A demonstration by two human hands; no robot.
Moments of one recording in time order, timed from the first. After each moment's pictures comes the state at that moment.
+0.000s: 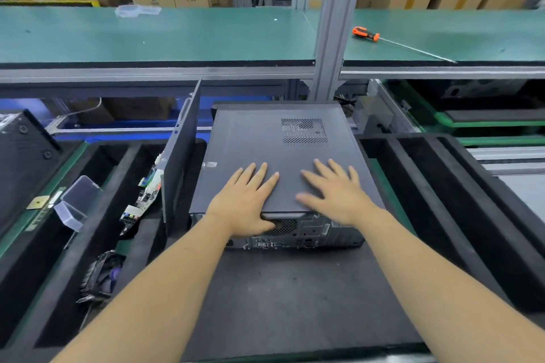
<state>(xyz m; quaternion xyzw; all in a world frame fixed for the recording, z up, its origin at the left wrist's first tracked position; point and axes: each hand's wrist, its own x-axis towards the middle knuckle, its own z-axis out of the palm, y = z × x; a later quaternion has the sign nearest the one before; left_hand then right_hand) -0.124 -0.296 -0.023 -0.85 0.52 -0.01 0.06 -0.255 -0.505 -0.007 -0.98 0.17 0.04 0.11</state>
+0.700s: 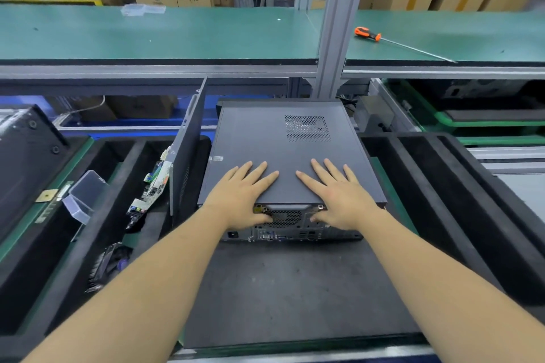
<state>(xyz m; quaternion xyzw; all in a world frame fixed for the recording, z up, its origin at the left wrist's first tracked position) -0.120 -0.279 -0.018 -0.85 0.53 -0.01 0.05 -0.267 -0.503 -0.021 -1.00 0.07 0.03 -0.02</state>
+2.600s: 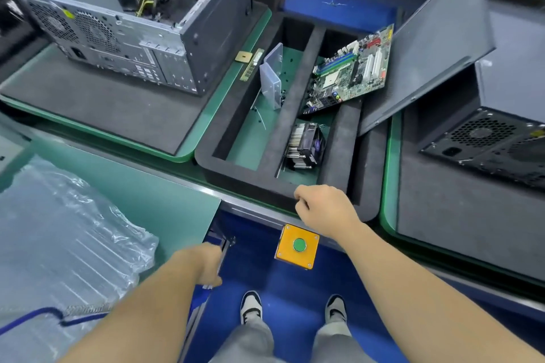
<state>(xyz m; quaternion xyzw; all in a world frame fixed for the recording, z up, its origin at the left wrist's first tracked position) -0.189 0.247 -0.193 -0.83 0.20 0.51 0.07 -0.198 -0.024 -0.135 -0.99 -0.03 0.11 0.12</state>
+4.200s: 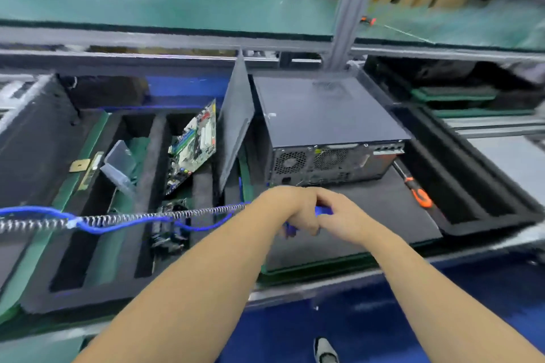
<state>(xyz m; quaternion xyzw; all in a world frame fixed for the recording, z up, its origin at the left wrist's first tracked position) -0.204 -0.154 0.024 -0.77 0.50 0.41 -0.03 -0.322 -0.243 -0.013 -0.86 0.24 0.01 0.46</state>
